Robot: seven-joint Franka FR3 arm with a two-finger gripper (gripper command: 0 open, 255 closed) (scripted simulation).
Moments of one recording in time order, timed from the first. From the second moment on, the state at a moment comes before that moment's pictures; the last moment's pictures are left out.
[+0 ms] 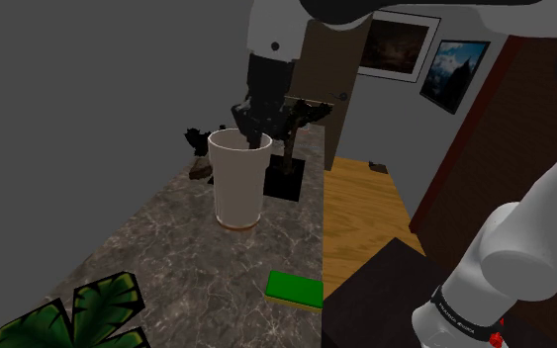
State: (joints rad) arm 0.10 -0.15 0.51 -1.81 0.12 1.74 0.49
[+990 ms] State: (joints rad) arm 0.10 -0.09 0.52 -1.55 0.09 1.53 0.52
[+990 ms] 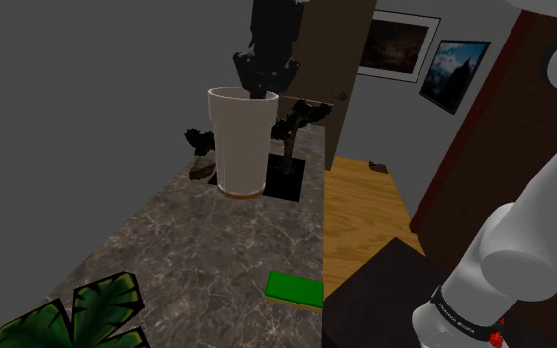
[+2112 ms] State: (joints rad) arm 0.08 0.01 0.51 -1.24 0.04 1.30 0.49
